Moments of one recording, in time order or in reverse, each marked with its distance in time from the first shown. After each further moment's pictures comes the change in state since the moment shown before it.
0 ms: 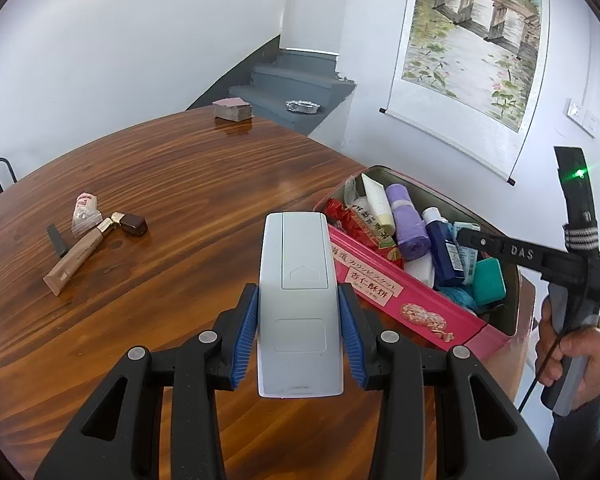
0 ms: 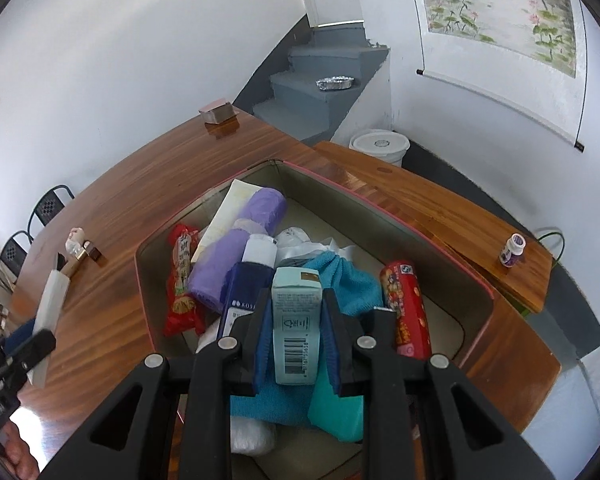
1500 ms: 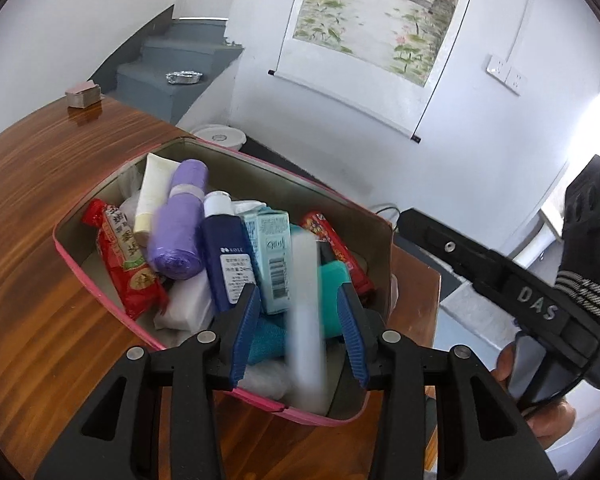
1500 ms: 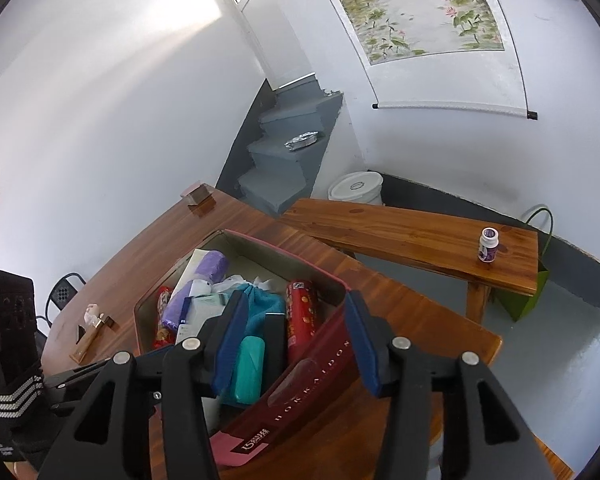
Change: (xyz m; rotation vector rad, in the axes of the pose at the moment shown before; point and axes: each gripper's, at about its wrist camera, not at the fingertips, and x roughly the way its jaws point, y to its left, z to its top) left arm 0.063 -0.134 0.021 0.109 0.128 -0.351; right arm -0.063 -0.074 -0.025 0.190 -0.249 0.041
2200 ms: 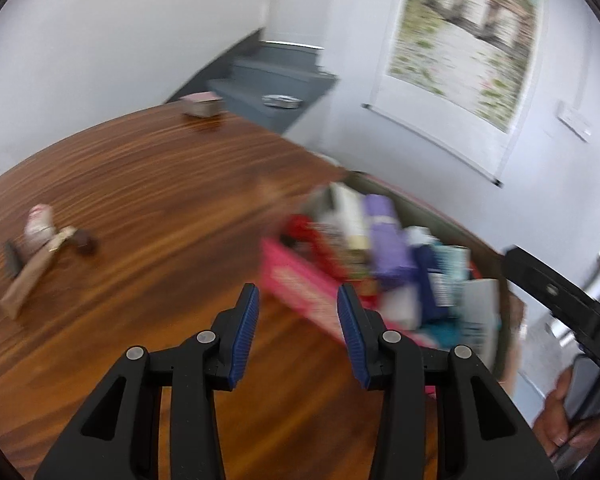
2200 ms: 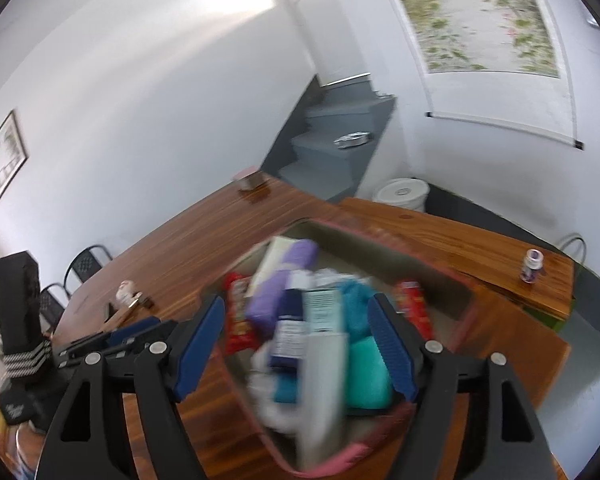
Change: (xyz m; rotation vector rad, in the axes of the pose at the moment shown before) left arm -0.061 0.114 -0.010 -0.129 -0.105 0.294; right arm 0.013 0.093 -0.017 -0.138 0.023 0.122
